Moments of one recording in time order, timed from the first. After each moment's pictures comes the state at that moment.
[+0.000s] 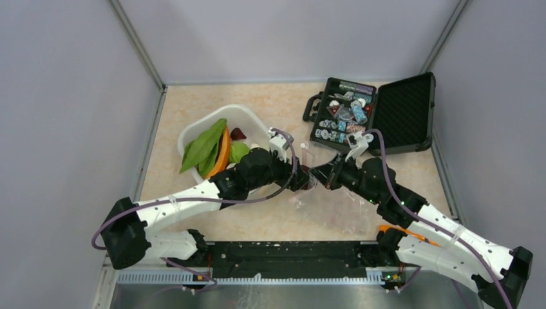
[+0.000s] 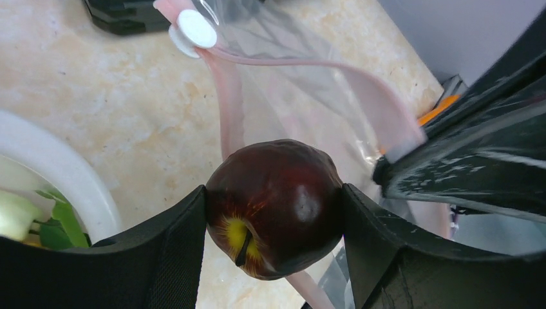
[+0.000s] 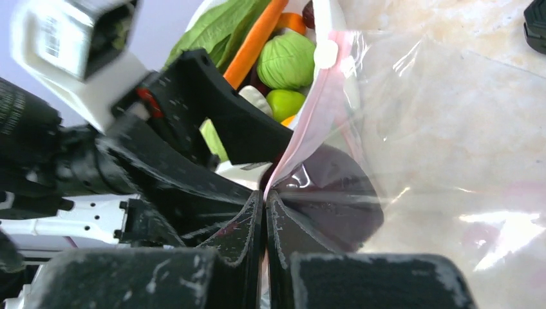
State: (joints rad) left arm -0.95 1.21 0.80 0.09 0.06 -0.49; right arm 0.86 0.72 0.64 -0.13 0.06 0.74
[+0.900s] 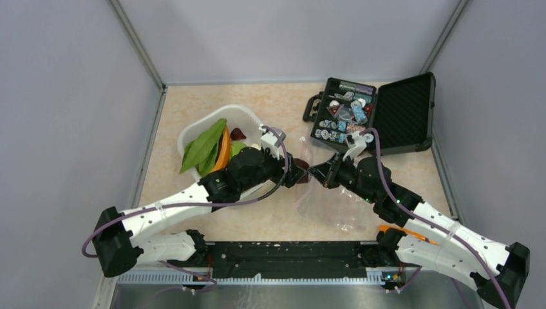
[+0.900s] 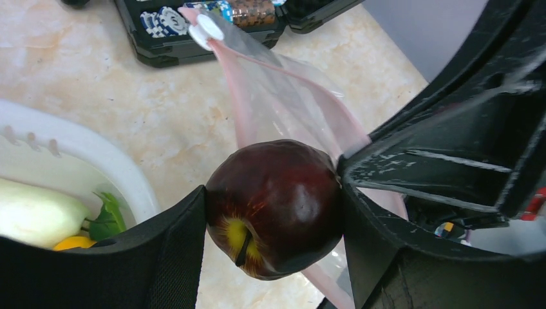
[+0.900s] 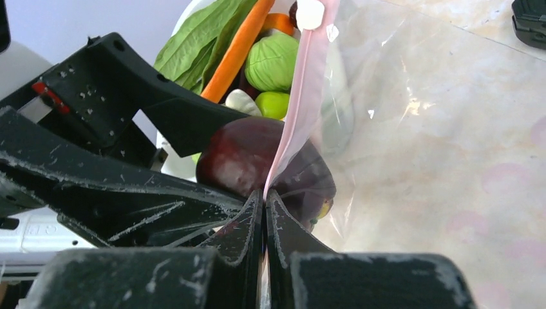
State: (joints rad) left arm -0.96 1.14 0.83 0.02 -0.03 -0.43; right arm 0.86 0.75 0.64 -0.11 0.08 0.75
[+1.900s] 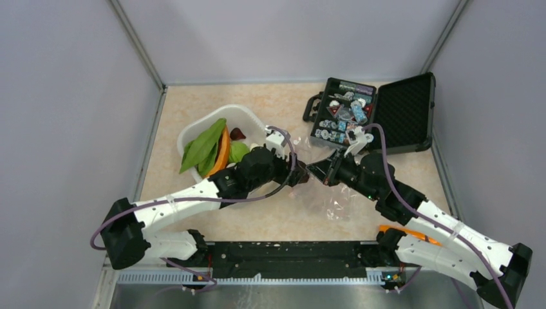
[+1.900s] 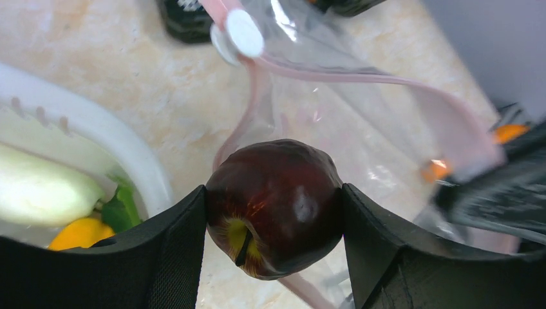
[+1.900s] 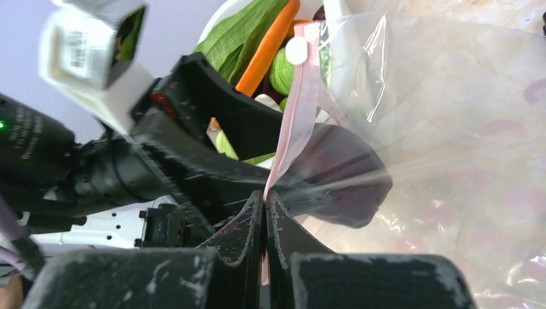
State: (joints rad) left arm -0.97 1.24 0.85 -0.04 -0.14 -0.46; right arm 0.86 0.76 0.69 -0.13 0.05 0.77
